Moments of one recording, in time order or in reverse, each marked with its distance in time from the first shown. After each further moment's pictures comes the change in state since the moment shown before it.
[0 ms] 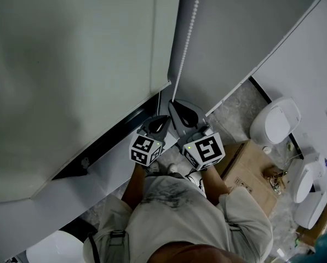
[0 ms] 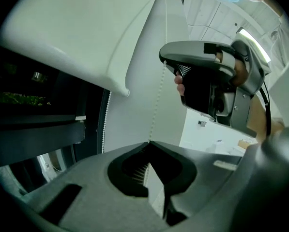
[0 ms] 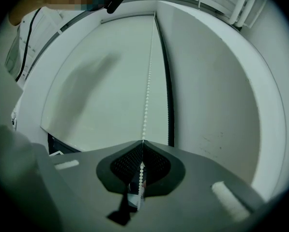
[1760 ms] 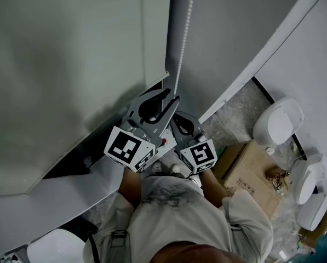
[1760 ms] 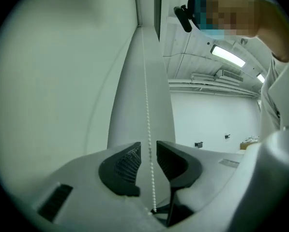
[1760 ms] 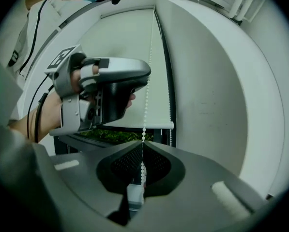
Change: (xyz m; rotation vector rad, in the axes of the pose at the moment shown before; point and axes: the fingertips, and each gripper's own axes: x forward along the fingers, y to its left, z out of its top) left arm -0.066 -0.051 0.203 0.192 -0.355 -0.089; right arm -0.016 0.016 -0.054 0.019 0.058 0.010
